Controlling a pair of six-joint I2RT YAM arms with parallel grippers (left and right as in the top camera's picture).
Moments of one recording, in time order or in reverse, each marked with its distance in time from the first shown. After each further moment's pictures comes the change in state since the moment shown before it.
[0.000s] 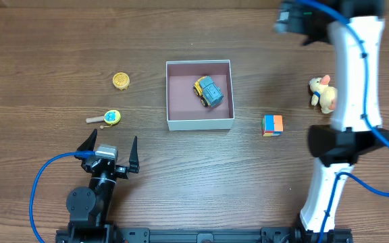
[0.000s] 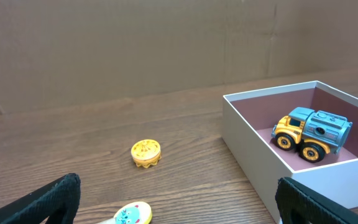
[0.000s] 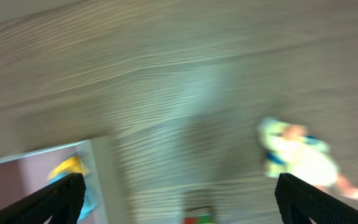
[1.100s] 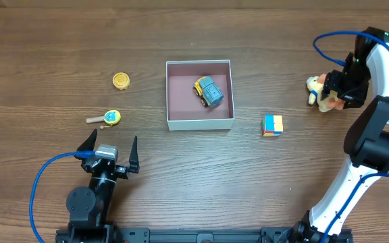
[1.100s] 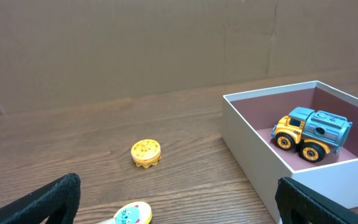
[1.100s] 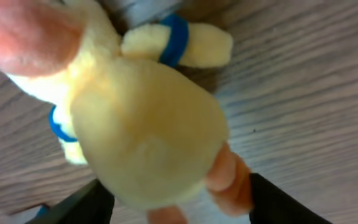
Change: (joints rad) left arm 0.000 0.000 0.000 0.000 0.000 0.000; right arm -0.359 0.000 -0.820 0.270 -0.030 -0.196
